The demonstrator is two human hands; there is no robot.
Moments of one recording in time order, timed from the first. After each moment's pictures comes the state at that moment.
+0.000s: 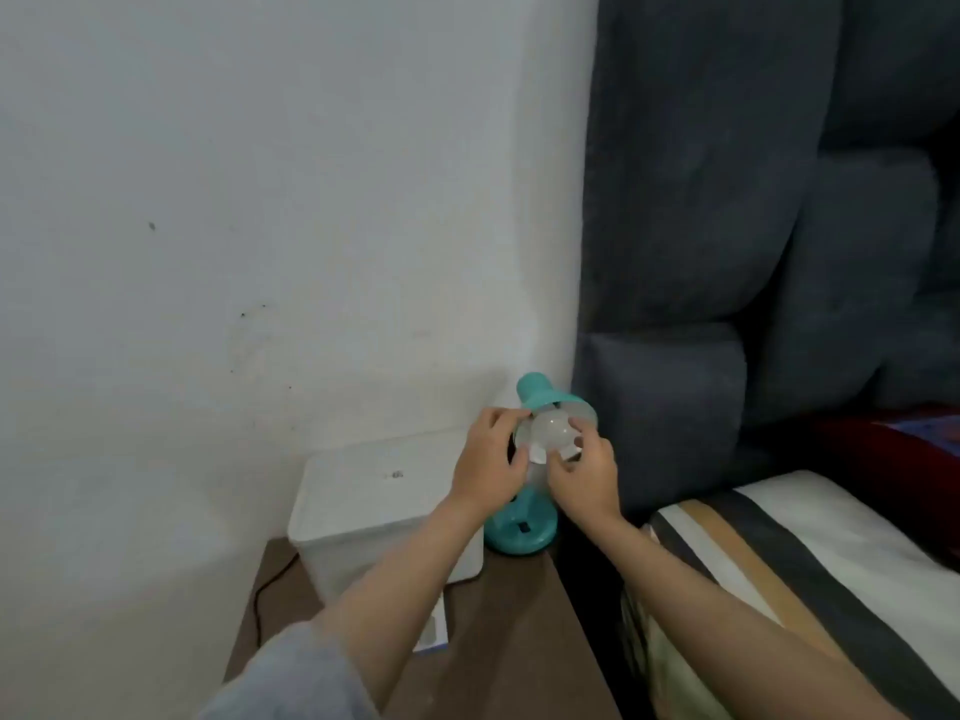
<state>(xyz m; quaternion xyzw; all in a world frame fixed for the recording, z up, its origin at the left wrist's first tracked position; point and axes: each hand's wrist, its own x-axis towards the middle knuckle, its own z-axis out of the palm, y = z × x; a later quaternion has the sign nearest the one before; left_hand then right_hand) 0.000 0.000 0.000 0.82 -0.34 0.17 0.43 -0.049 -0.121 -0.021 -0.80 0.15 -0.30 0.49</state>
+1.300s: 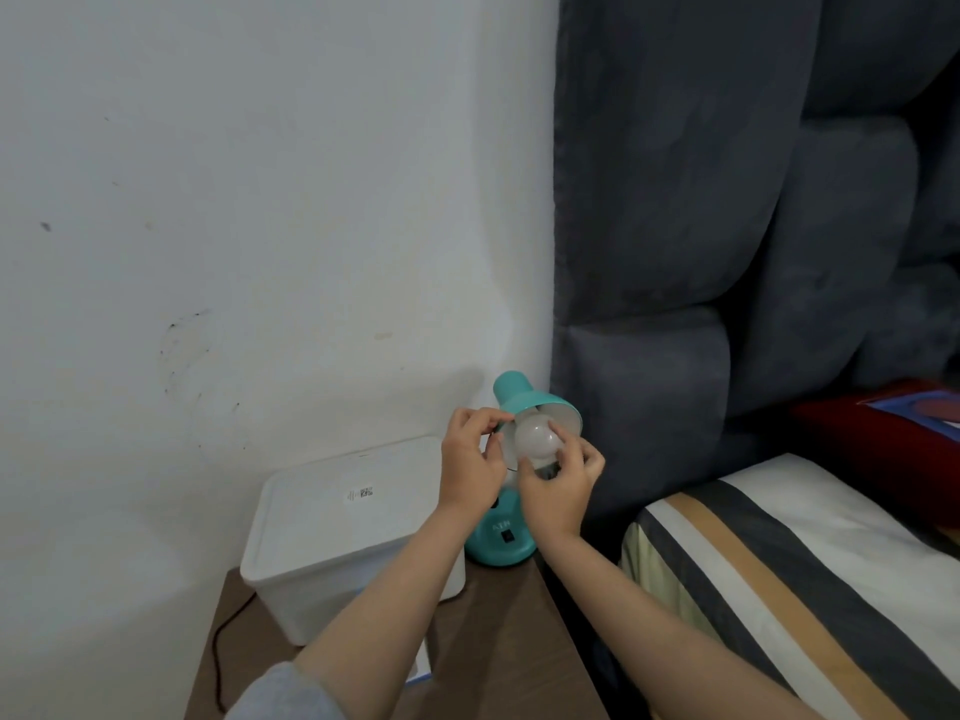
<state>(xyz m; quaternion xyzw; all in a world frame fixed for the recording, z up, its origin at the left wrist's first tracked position) 0.027 -0.023 -0.011 0.77 -0.27 0.20 0.55 -0.010 -0.105 -0.052 -0.67 0.21 -0.42 0.58</state>
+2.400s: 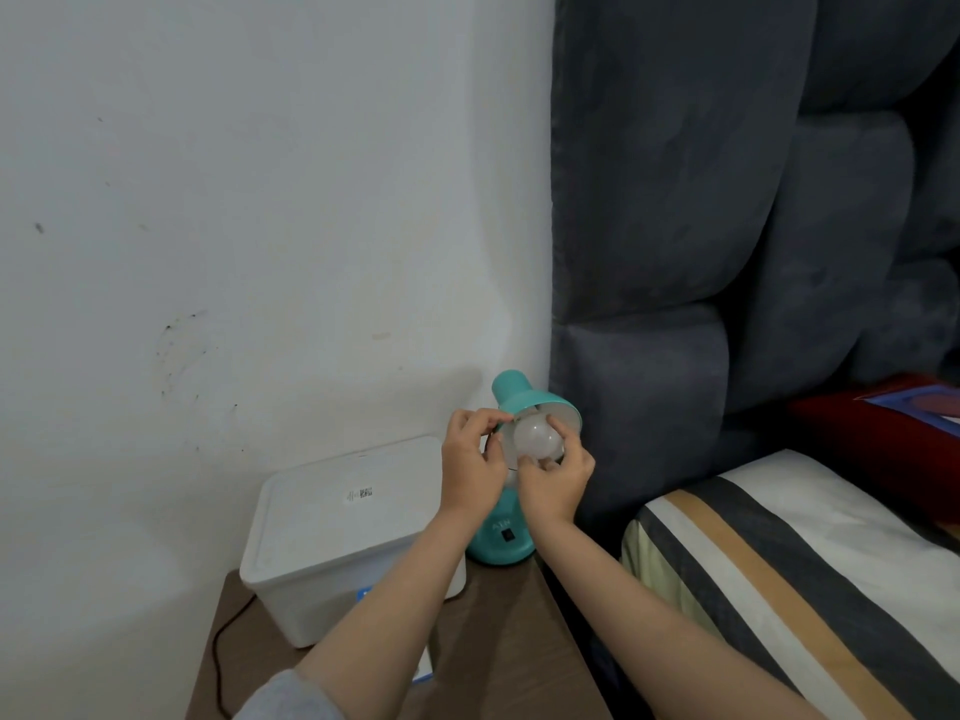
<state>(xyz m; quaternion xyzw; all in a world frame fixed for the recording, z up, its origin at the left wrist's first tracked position) 0.024 -0.025 -0.012 0.77 -0.26 0.20 0.55 -0.002 -0.100 -0.040 -0.59 0.25 -0.38 0.66</state>
